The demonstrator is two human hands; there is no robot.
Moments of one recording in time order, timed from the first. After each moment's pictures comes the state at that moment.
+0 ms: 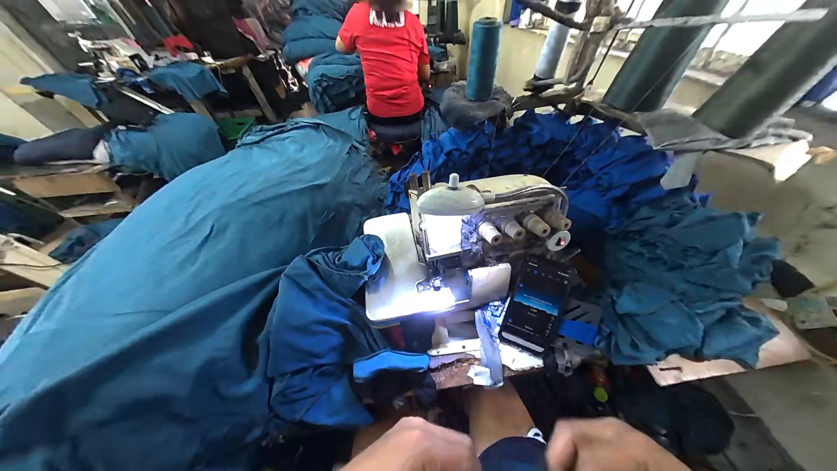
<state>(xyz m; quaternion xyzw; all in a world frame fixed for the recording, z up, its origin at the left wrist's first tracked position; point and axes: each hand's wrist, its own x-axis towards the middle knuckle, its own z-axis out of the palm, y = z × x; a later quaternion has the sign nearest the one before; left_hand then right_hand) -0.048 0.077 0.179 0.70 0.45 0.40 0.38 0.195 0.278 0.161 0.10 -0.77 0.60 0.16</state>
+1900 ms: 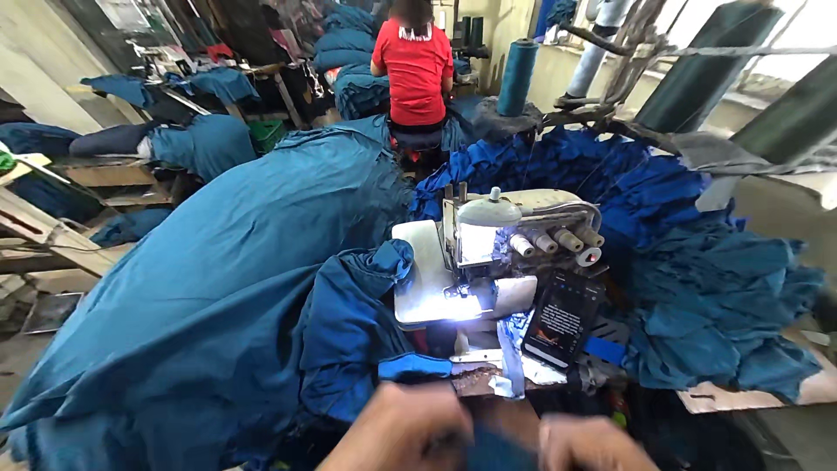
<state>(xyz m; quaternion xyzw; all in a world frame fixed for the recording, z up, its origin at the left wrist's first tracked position) -0.070 0.054 0.203 0.67 0.56 0.47 0.16 0.153 0.239 0.183 0.02 -0.78 0.59 0.22</state>
